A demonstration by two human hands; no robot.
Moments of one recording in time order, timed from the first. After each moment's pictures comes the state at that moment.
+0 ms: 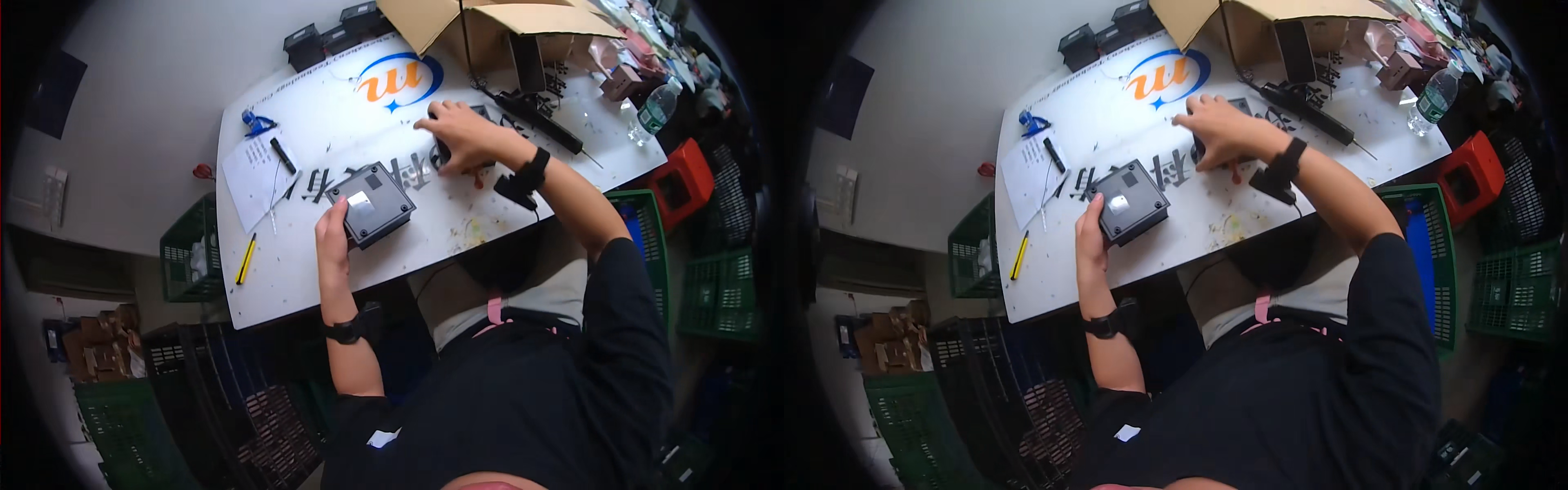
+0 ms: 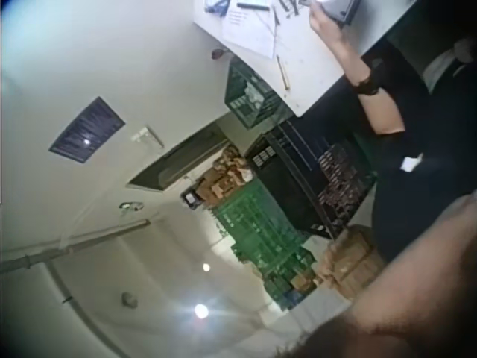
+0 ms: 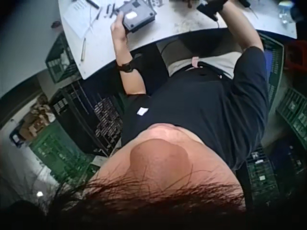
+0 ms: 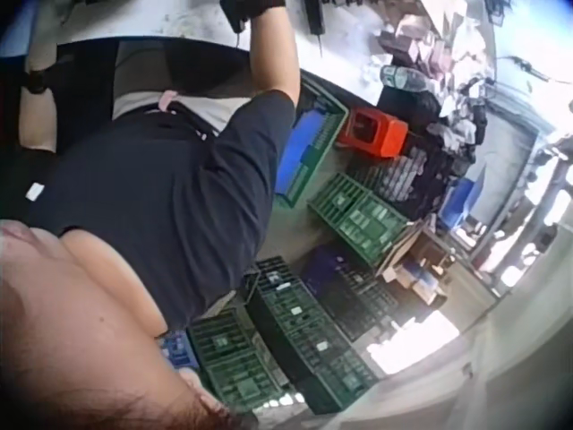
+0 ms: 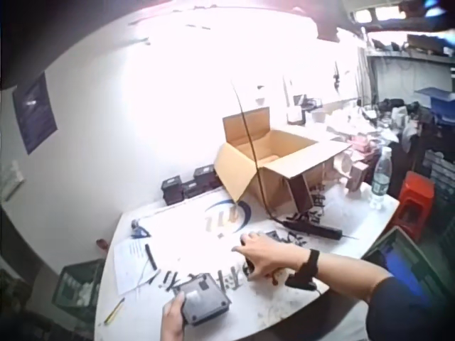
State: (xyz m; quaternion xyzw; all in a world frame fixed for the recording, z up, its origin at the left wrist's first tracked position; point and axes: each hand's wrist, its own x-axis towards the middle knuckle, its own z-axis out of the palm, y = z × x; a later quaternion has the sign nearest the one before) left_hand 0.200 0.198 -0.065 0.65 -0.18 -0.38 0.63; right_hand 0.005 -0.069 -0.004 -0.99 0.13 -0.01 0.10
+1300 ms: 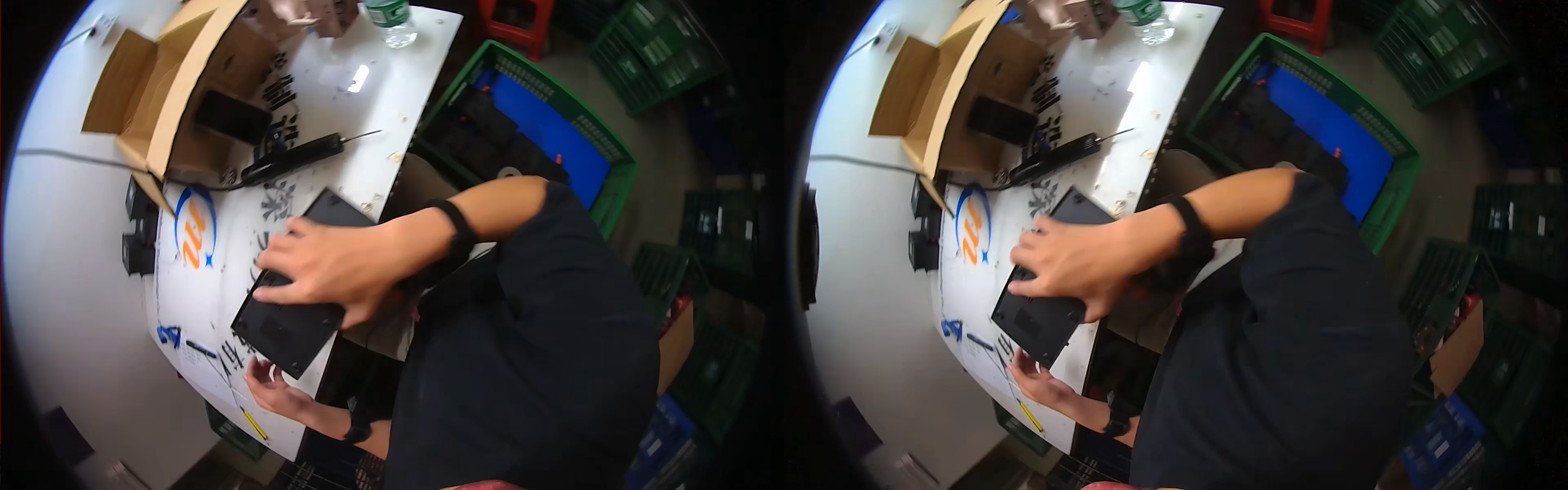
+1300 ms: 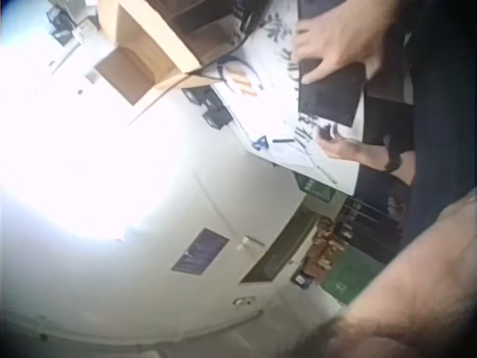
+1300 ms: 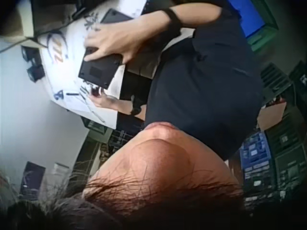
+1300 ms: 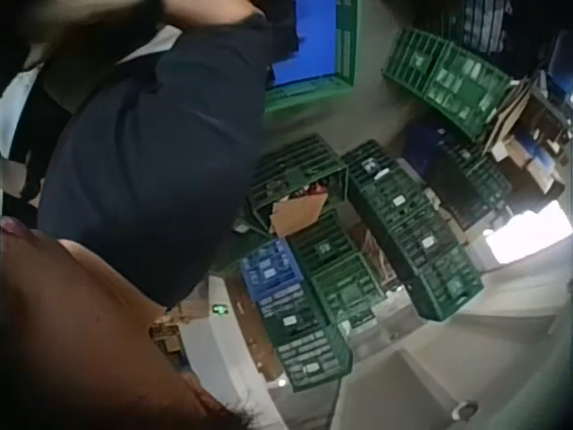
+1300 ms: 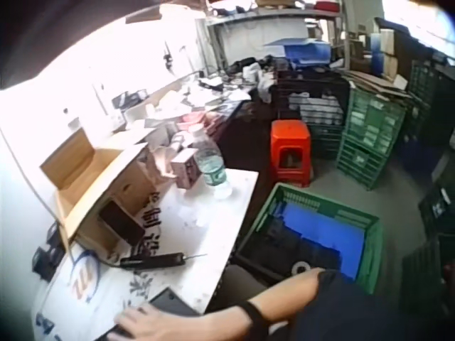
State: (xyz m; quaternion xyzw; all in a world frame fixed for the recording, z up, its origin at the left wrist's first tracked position) left_hand 0.097 0.170 -0.043 0.71 -0.26 -0.16 0.63; right_hand -0.188 -0.024 0.004 -0.93 0.09 -0.30 0.18
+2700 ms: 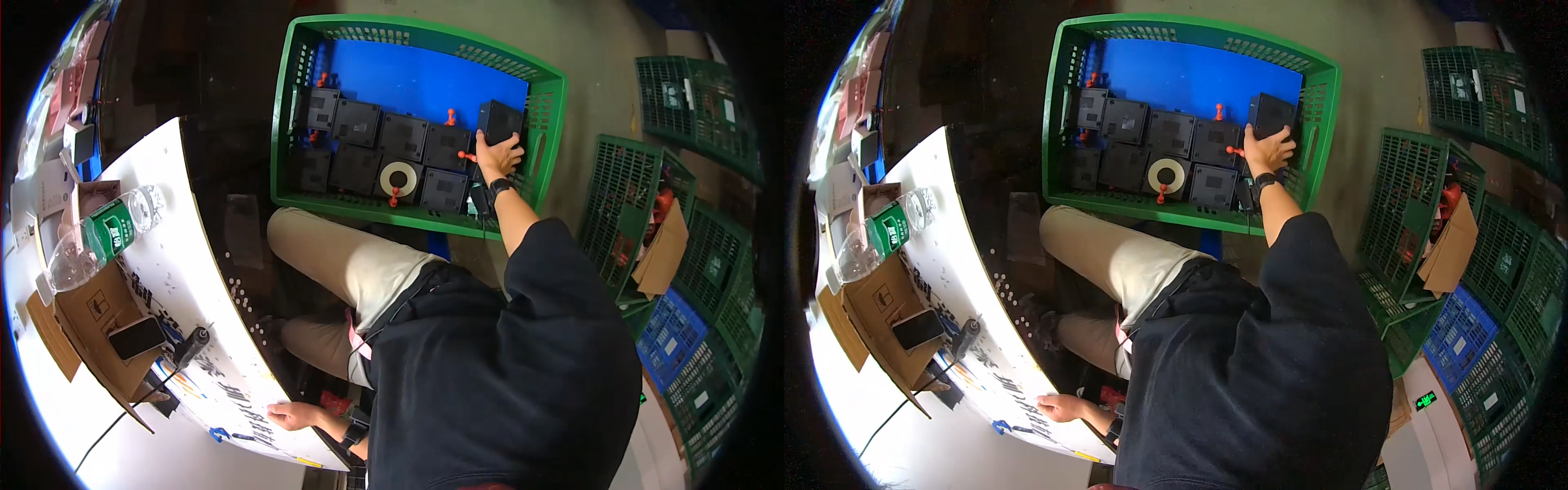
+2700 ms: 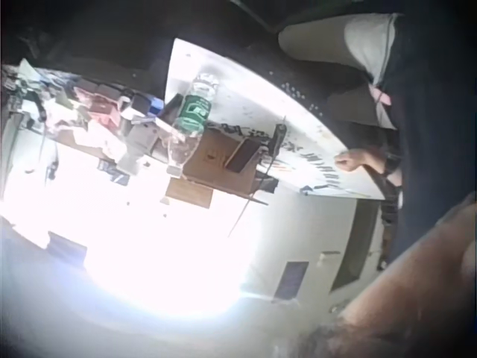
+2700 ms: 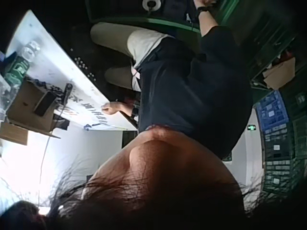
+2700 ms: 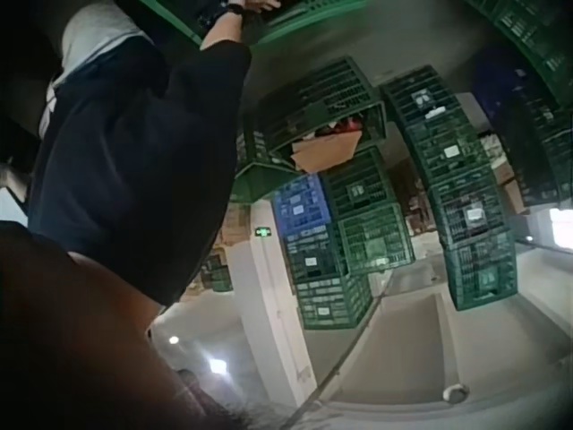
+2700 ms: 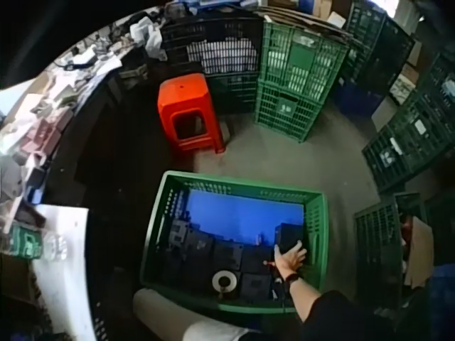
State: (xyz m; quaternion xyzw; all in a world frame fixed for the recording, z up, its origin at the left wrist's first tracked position) left_hand -0.031 0.089 -0.144 0.81 -0.48 0.16 0.31; right_hand -0.660 0.107 -0.453 0.11 0.98 -0.12 0.13
